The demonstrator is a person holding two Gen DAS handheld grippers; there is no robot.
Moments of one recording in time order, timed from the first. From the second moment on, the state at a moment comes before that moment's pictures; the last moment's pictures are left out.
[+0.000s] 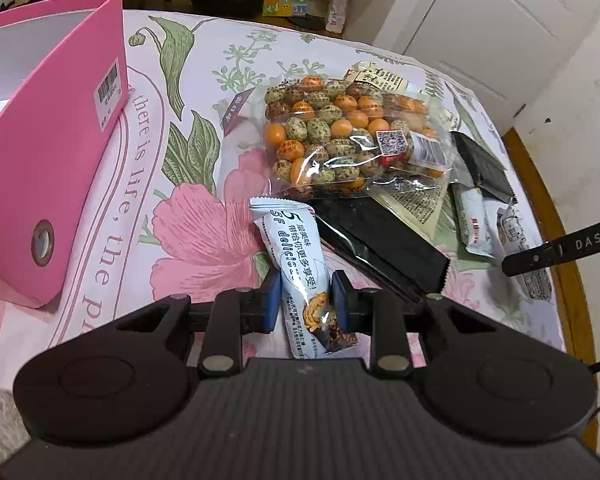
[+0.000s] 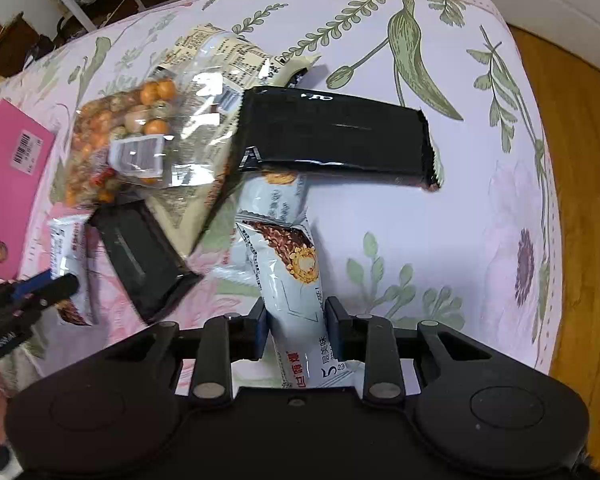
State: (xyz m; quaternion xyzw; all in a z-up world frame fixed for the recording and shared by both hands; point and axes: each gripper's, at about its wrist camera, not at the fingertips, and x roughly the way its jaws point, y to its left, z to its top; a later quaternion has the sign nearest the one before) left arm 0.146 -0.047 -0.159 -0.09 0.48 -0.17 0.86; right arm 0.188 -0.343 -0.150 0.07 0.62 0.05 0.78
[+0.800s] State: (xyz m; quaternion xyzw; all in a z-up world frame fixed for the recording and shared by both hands) left arm 0.107 0.014 -0.103 -0.11 0.49 -0.16 0.85; right arm 0.156 -0.222 -0.090 0.13 0.60 0.21 0.76
